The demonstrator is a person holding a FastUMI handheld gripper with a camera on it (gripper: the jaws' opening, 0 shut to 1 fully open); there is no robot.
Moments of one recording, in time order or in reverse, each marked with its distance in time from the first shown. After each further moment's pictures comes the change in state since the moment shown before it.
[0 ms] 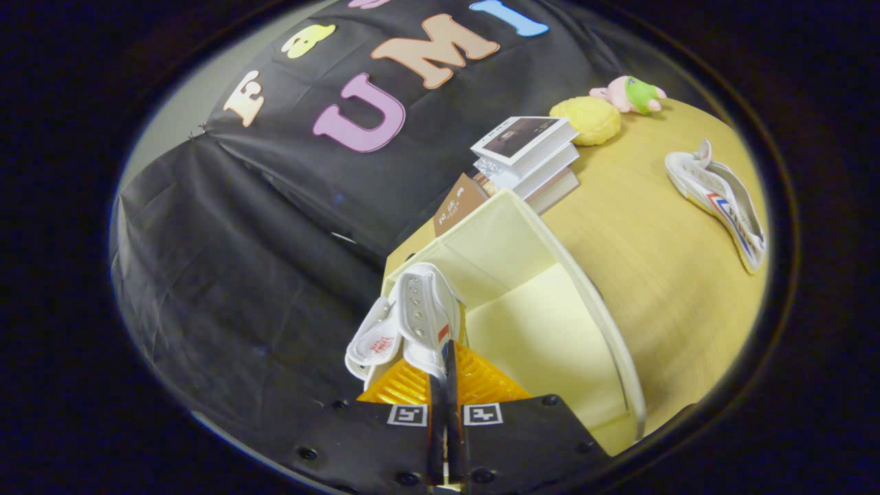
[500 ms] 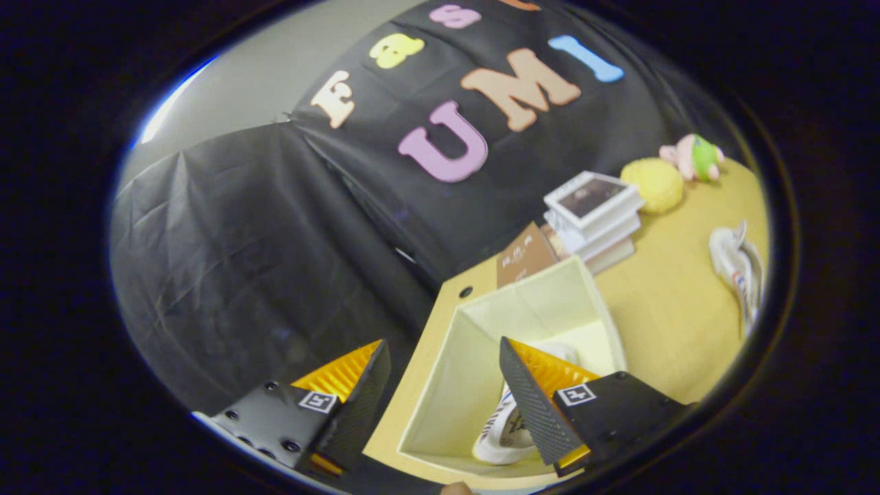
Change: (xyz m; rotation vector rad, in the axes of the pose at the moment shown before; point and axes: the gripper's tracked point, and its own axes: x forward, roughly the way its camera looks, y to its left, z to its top) arm -0.081 0.055 0.064 -0.259 -0.274 0.219
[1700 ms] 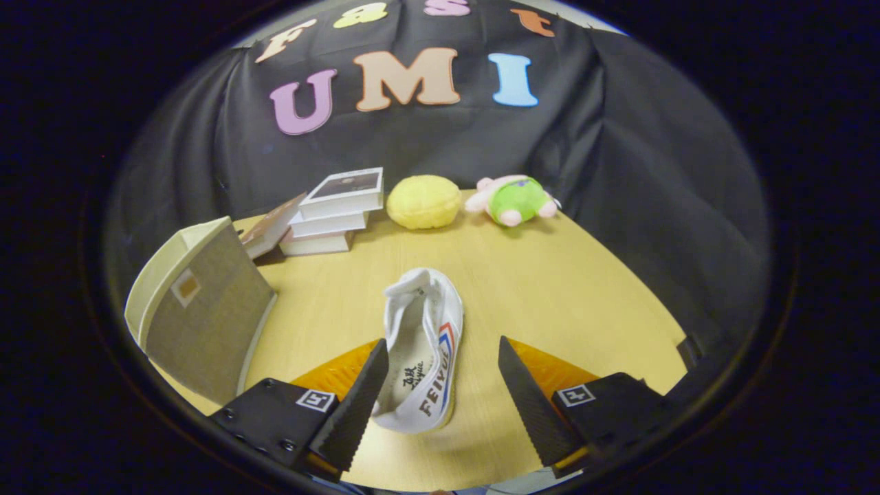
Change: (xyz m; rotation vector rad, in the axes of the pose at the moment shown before) arm -0.112 -0.395 0.017 -0.323 0.224 -0.660
